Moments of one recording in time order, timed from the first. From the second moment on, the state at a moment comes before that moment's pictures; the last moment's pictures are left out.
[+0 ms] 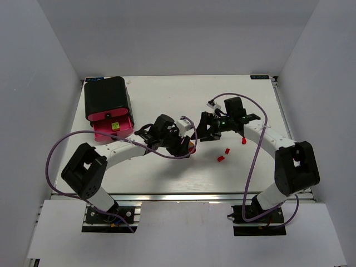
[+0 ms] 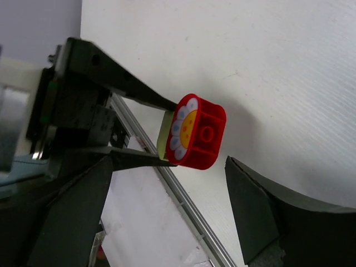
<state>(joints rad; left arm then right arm) -0.72 1.58 0.96 -0.15 0.43 -0.06 0.38 1.55 1.04 -0.34 -0.85 0.39</state>
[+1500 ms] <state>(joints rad) -0.85 1.50 0.95 -0.01 0.22 -0.02 0.31 1.59 0.98 -0.24 -0.95 0.53</state>
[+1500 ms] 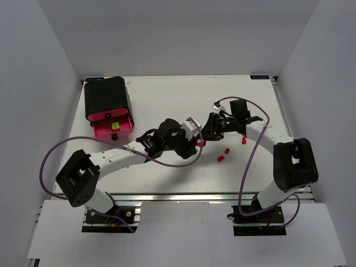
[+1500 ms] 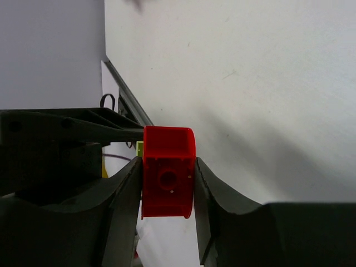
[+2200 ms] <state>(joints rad) -0.76 1.39 0.93 -0.29 -0.36 -0.20 0.28 1.55 0.98 -0.28 -0.60 0.38</state>
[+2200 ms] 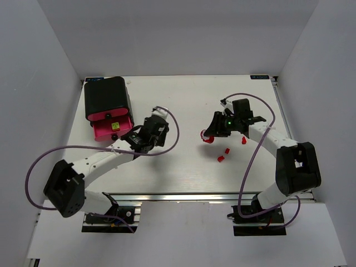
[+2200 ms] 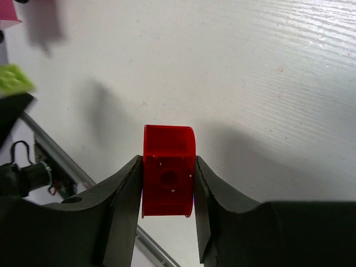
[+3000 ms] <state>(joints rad) -0.28 1.42 1.10 -0.48 -0.60 -0.34 0.36 1.55 0.98 -0.30 -0.47 0.30</state>
